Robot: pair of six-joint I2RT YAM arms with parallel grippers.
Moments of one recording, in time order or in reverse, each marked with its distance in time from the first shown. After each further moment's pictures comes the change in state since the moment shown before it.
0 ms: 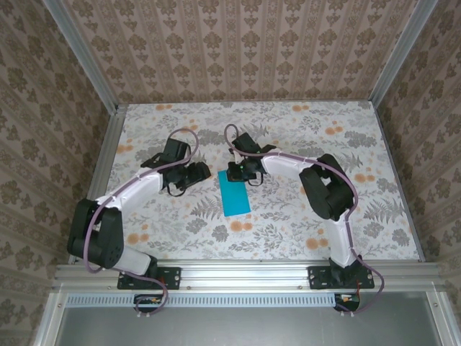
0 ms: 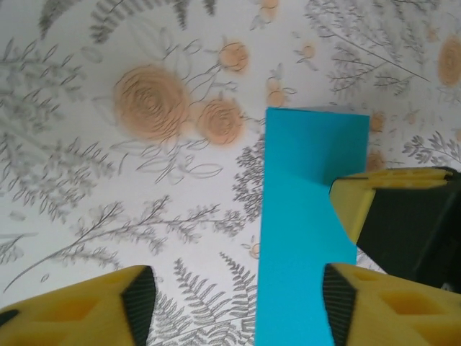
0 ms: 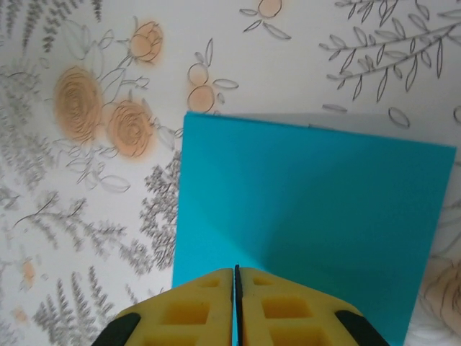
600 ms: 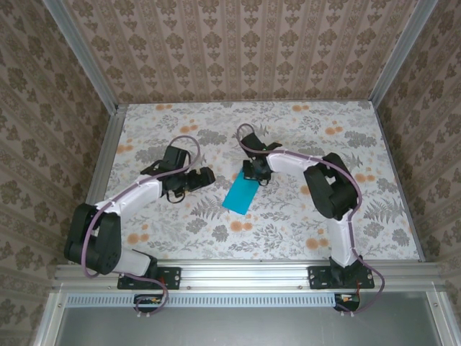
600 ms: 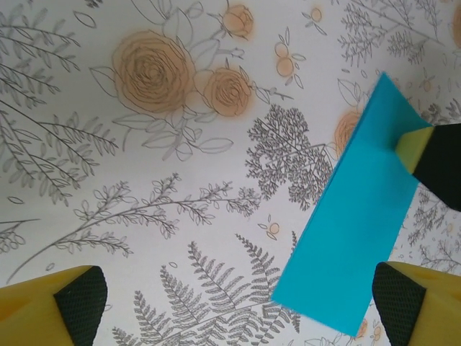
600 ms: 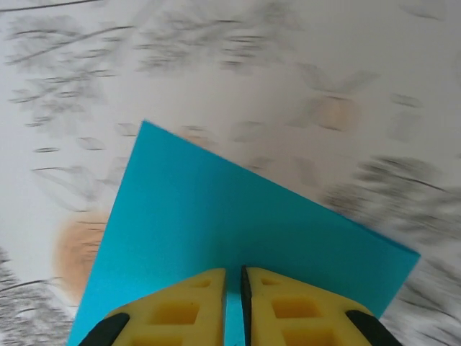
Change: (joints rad) left arm -0.017 -0.037 -0.087 0.063 0.018 0.055; right arm -0.055 -0.054 -0.067 -0.137 0.298 0.167
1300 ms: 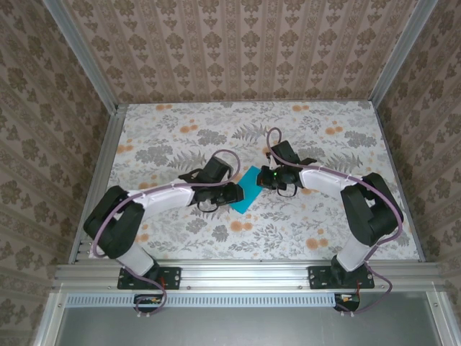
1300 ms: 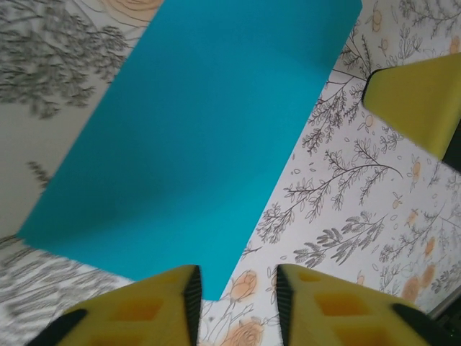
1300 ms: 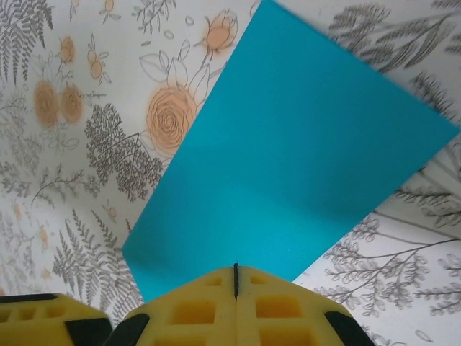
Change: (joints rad) left arm -0.360 0.204 0.066 0.189 0.043 -0.187; right arm -0.096 -0.360 -0.425 0.277 -0.361 -0.013
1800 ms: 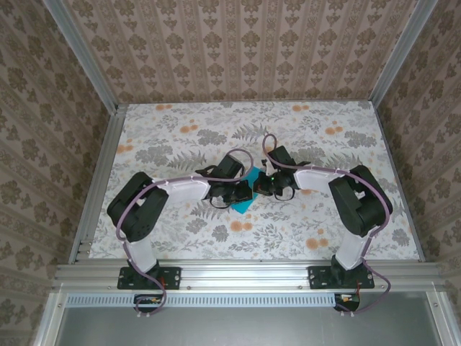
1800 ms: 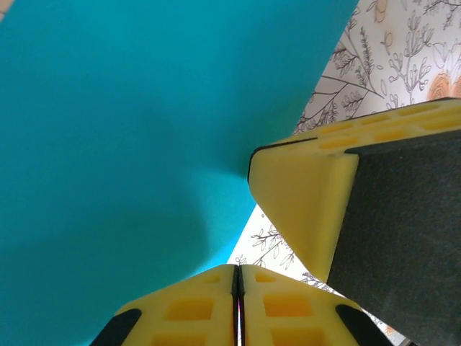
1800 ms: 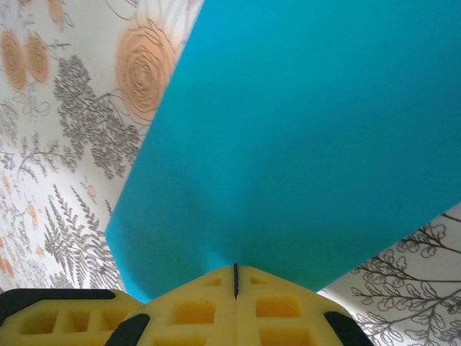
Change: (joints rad) left arm -0.026 0.190 0.120 0.047 0.062 -0.035; right arm 0.002 0.103 -0.025 0.067 -0.106 0.007
